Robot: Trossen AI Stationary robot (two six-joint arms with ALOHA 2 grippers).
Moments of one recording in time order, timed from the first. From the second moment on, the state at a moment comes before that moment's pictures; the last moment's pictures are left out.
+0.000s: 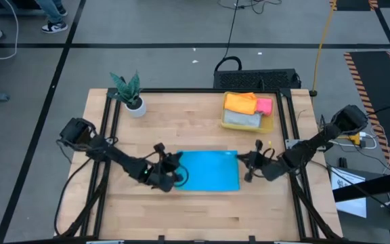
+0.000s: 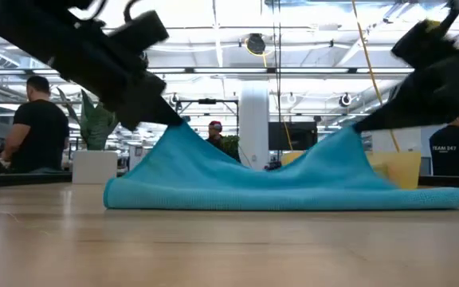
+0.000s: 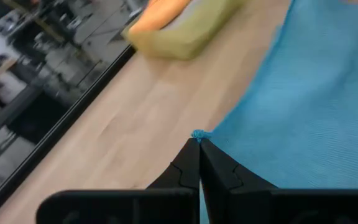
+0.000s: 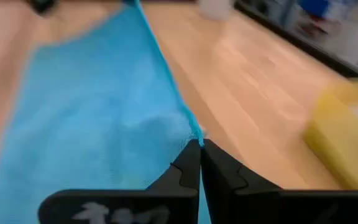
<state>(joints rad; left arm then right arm) -0.45 1.71 0.81 0.04 -1.02 -0.33 0.56 1.23 0.22 0.41 0.84 0.38</state>
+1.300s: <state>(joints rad) -0.27 1.85 0.81 0.18 -0.96 -0.33 0.37 1.14 0.18 0.10 0.81 0.65</state>
